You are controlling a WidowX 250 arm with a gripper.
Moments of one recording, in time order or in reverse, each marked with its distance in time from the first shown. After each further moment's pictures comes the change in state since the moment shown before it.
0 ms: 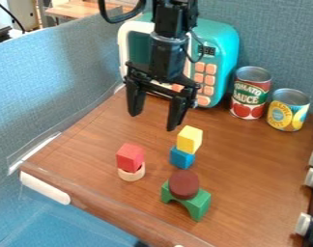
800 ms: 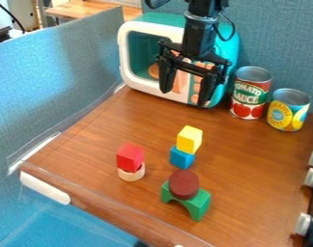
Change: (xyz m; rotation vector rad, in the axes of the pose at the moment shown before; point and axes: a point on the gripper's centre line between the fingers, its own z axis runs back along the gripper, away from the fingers) arm 0.054 -0.020 0.019 0.001 -0.051 -0.010
